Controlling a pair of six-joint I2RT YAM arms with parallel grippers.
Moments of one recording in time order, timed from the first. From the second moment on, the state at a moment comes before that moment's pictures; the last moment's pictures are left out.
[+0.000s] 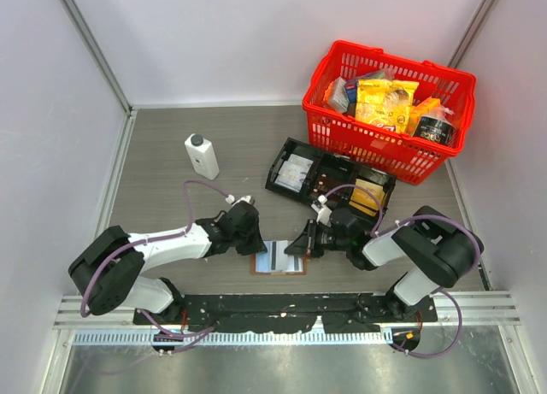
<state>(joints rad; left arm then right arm) -0.84 1.38 0.59 -0.16 0.02 -0.95 0.71 1.59 0.26 0.84 -0.51 1.01</state>
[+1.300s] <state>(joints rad) -0.85 1.38 0.57 -0.13 0.02 -1.00 0.56 1.28 0.38 0.21 -0.45 0.72</state>
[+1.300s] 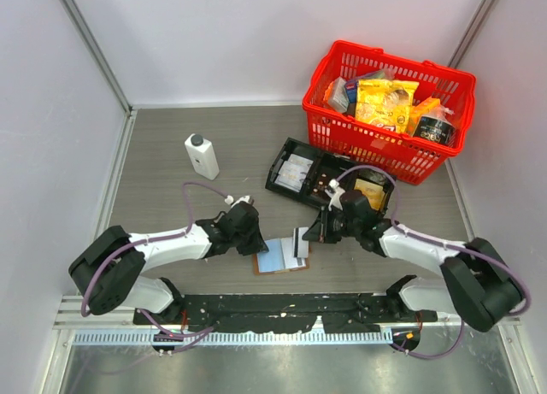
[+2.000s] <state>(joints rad) -0.55 0.88 0.85 -0.55 -0.21 -0.75 0.90 1.56 1.43 -0.75 0.37 0.23</state>
